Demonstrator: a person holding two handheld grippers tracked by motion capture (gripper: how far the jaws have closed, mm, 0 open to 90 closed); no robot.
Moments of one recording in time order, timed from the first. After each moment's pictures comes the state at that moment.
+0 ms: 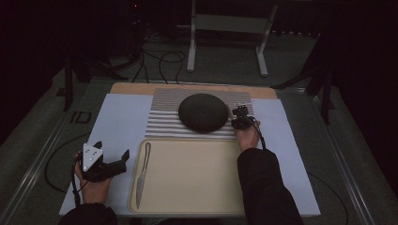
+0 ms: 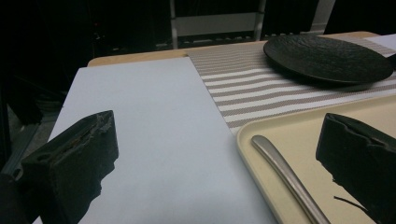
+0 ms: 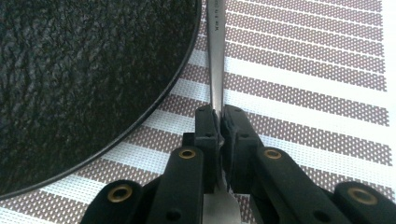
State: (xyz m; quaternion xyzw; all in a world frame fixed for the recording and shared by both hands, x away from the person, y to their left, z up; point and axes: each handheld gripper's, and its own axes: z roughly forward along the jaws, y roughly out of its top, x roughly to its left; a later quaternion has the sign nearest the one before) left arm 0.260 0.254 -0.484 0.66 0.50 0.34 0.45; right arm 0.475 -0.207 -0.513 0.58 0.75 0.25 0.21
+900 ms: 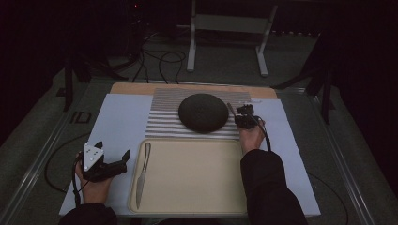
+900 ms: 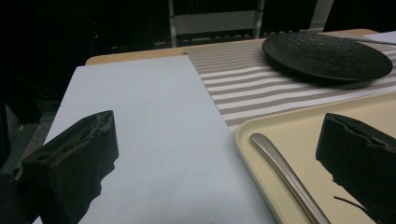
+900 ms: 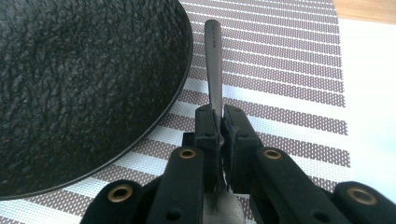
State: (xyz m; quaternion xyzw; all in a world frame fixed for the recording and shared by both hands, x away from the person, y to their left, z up) left arm 0.260 0.253 -0.484 0.66 0.49 0.34 0.45; right arm 0.462 -0.217 -0.493 0.58 0.72 0.30 0.23
